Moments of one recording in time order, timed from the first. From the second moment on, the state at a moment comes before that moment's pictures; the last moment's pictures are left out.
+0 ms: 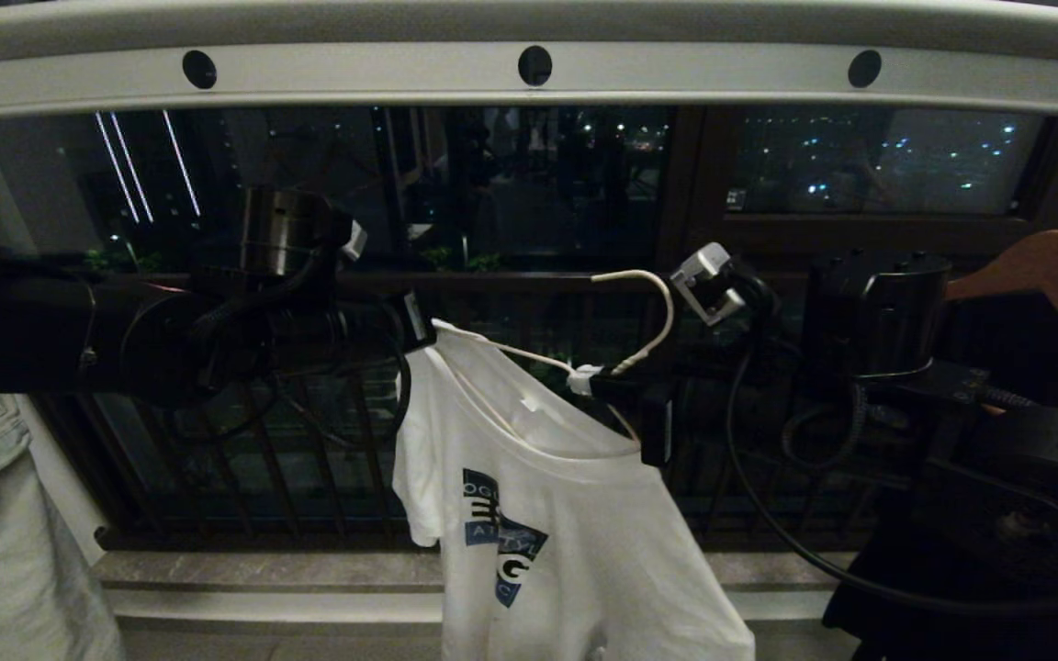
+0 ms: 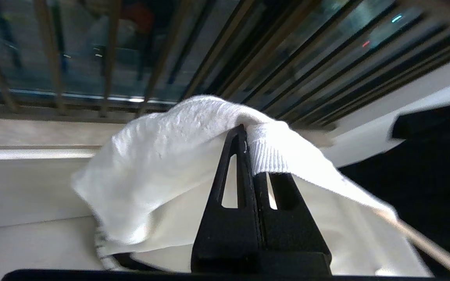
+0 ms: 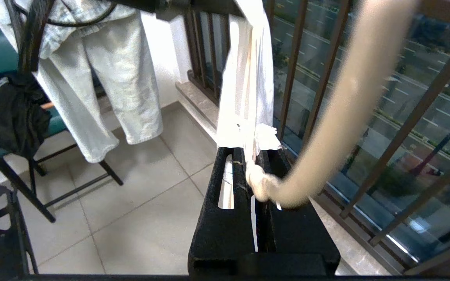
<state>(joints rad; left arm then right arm) -0.38 1.81 -1.29 -0.16 -0.06 -0.51 0.59 1.73 -0.93 -0.66 0.35 0.01</state>
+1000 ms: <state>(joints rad) -0.31 1.97 -1.46 -0.16 -0.04 -0.81 0.59 1.77 -0.95 -0.62 0.35 0.01</state>
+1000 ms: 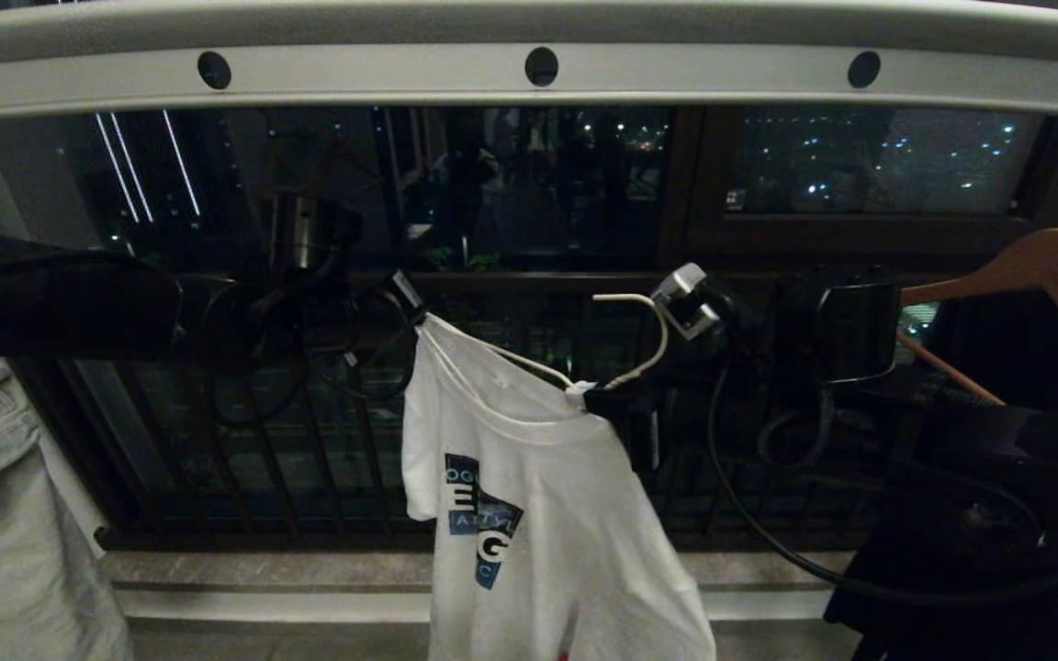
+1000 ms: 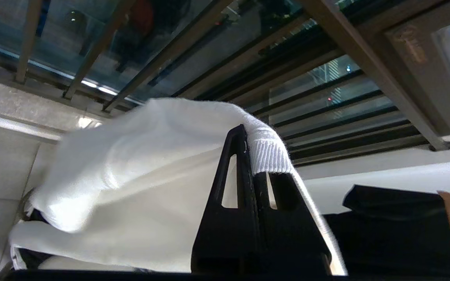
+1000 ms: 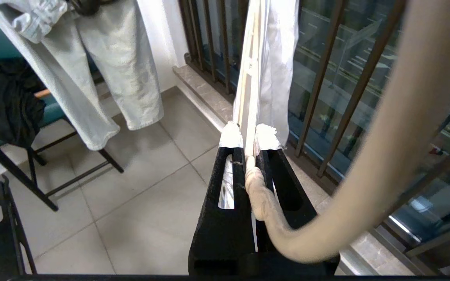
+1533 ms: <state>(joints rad) -0.36 2.00 -1.43 -0.16 -0.01 -0.75 0.57 1.76 -0.96 -0.62 0.35 0.01</state>
